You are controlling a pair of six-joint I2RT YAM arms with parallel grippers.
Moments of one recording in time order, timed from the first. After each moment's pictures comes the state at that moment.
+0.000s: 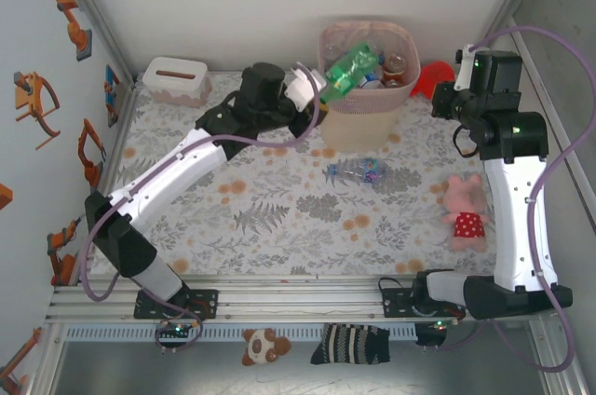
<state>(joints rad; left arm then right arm) -0.80 1.63 1.69 -0.48 0.13 0.17 0.10 1.27 1.76 -1.07 0.04 0.14</state>
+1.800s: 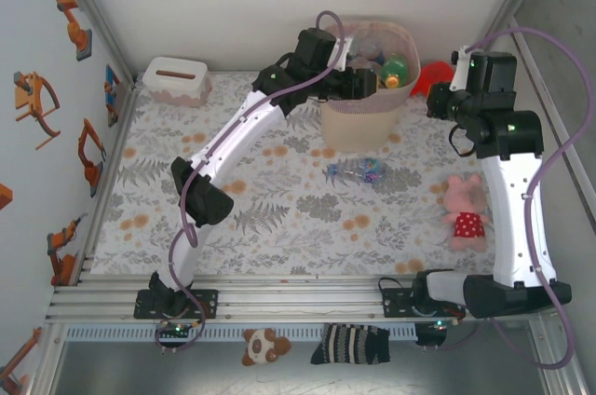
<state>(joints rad) -0.82 2.25 2.55 -0.78 0.33 -0.57 0.10 1.28 1.73 -1.04 -0.01 0.17</state>
